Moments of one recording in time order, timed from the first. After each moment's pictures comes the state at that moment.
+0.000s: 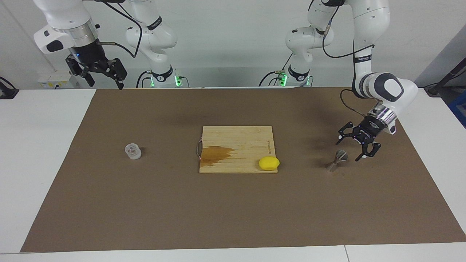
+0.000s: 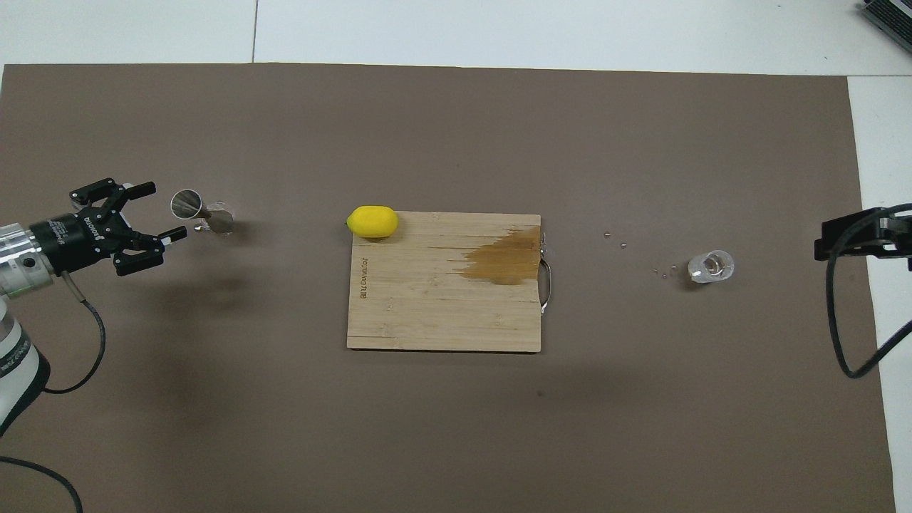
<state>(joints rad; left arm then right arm) 0.09 0.18 0.13 -2.14 -1.40 2.19 -1.12 -0.04 -0.05 0.04 -1.53 -0.03 1.47 0.14</state>
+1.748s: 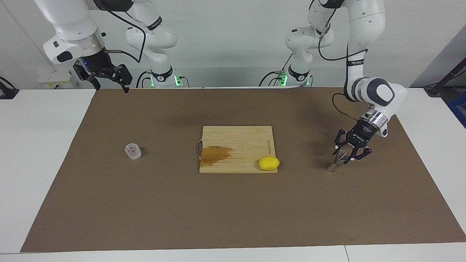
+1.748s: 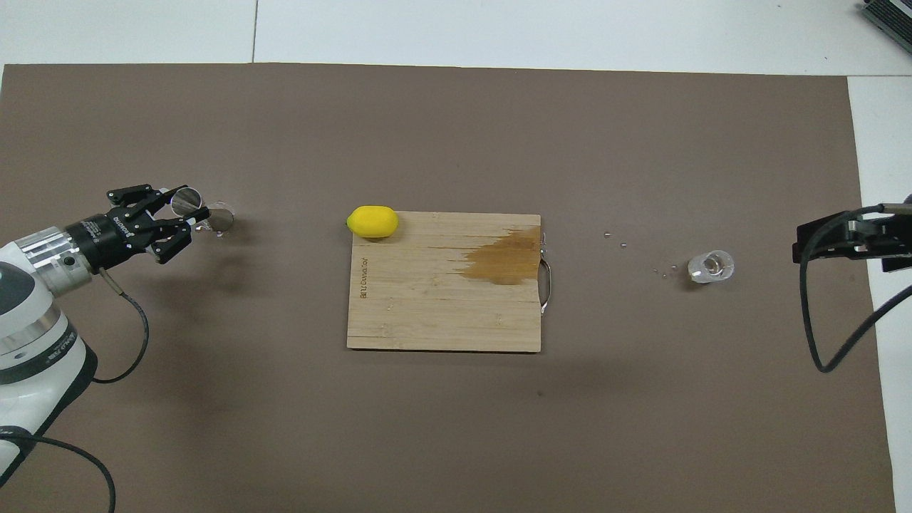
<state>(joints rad) 0.05 0.20 0.12 -2.16 -1.49 2.24 -1.08 -0.03 -0.05 0.05 -1.57 -0.03 1.46 0.14</state>
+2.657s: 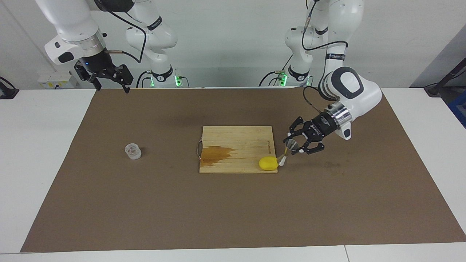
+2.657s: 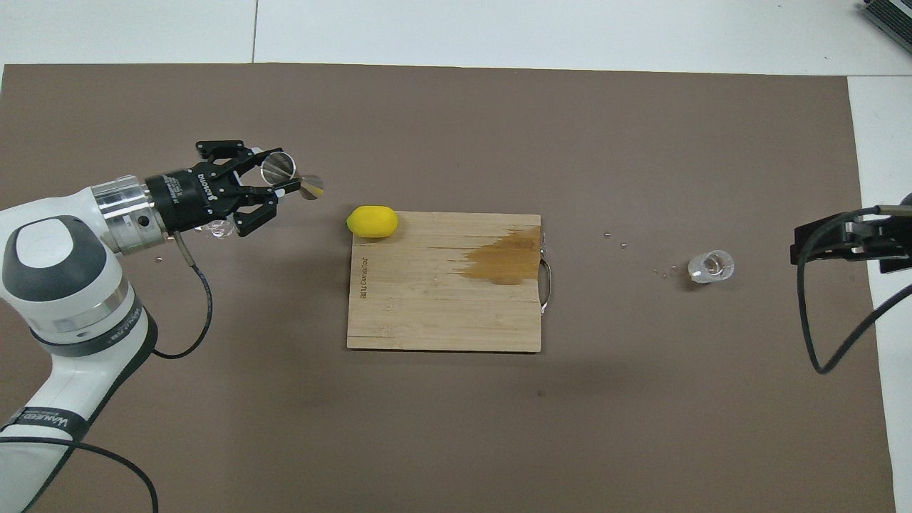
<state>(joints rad) -0.18 0.14 -0.07 -2.02 -1.51 2.28 -1.24 -0.03 -0.05 0.05 -1.57 -0.03 1.46 0.14</state>
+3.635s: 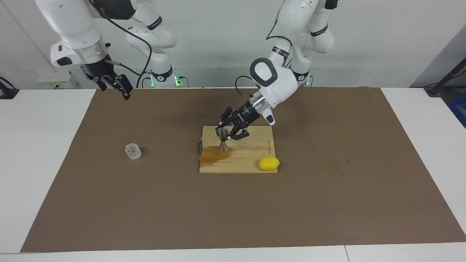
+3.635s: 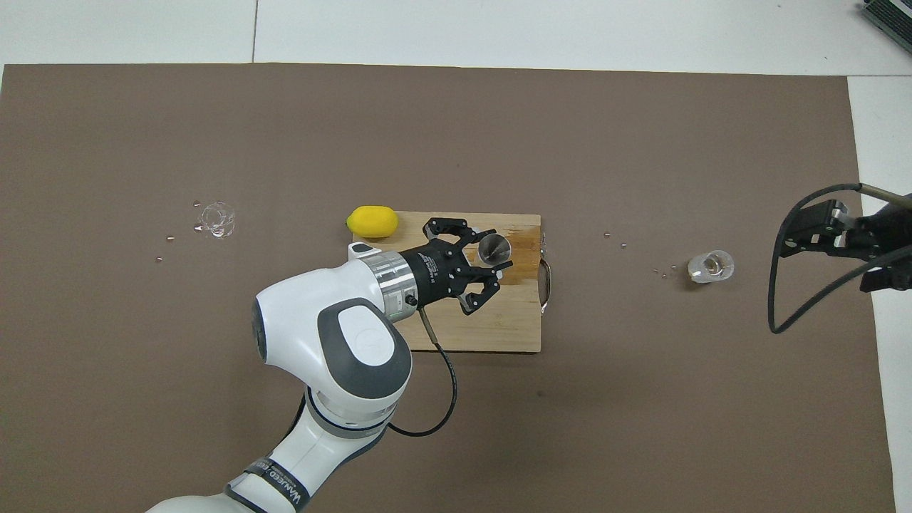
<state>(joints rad) -0.67 0.25 -0.07 -1.97 -1.65 2.73 -1.28 -0.06 -0.06 0.04 -1.68 0.03 1.51 0.60</state>
